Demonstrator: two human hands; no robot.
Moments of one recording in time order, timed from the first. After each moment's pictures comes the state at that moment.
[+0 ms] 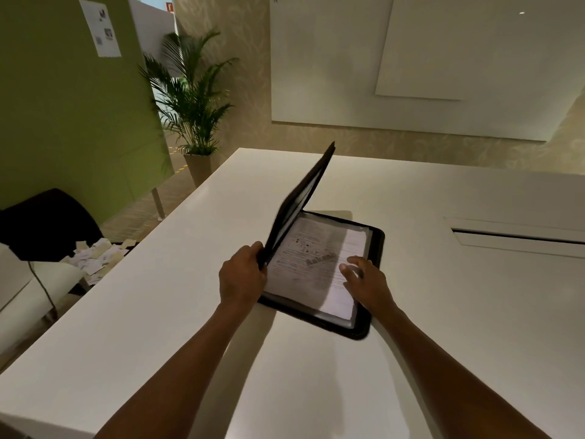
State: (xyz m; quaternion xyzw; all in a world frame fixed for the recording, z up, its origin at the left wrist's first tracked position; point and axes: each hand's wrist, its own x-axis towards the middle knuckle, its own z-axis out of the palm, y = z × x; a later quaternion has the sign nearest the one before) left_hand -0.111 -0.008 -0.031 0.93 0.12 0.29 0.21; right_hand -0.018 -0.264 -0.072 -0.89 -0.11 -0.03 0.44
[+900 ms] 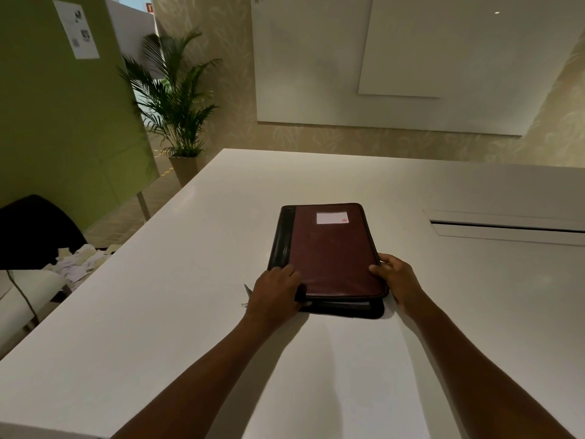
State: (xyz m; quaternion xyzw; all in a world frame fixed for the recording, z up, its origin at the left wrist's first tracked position) left_hand -0.113 -0.088 -0.054 0.97 -0.10 0.21 0.05; right_hand -0.014 -0.354 -0.060 -0.75 -0.01 0.05 0.66
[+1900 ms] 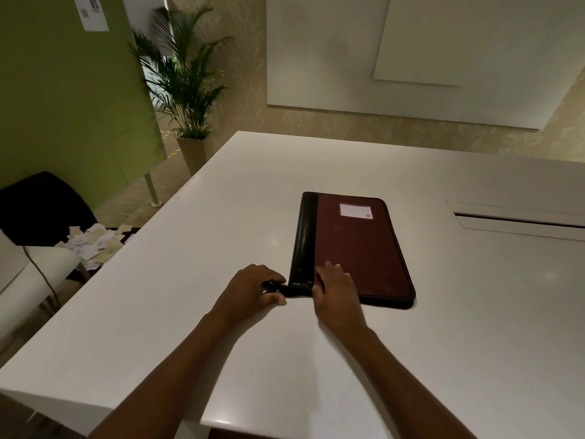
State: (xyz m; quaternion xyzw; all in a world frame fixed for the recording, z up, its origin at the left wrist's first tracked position) left_hand -0.153 0.017 -0.082 0.94 -0.04 0.15 0.32; right_hand -0.118 -0.186 -0.078 -0.95 -0.18 -0.05 0.25
